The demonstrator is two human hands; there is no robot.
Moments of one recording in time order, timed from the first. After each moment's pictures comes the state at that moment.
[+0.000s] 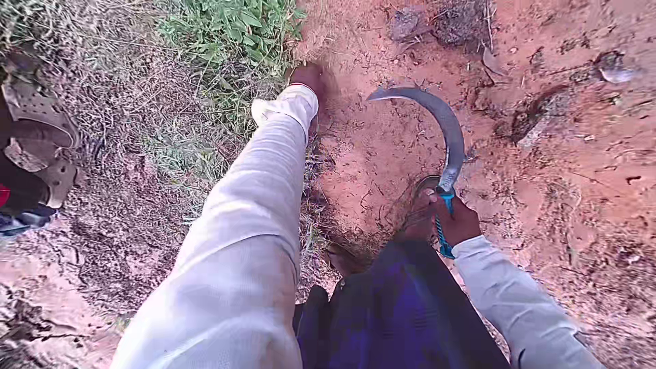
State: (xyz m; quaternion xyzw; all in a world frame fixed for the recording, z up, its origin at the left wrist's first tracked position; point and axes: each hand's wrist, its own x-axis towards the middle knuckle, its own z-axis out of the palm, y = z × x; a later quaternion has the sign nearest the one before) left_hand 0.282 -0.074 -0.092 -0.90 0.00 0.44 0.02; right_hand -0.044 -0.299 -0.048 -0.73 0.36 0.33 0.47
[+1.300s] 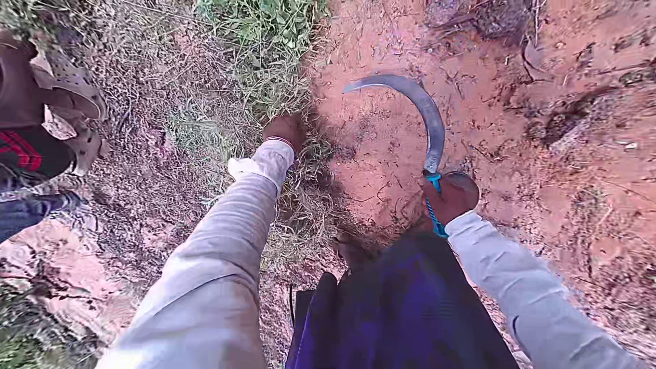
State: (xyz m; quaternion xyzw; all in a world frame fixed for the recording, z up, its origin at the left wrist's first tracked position) left_hand 0.181 0.053 -0.055 -0.88 -0.09 0.45 0.07; right_hand -0.008 -0.264 -0.065 -0.76 0.22 0.42 0.45
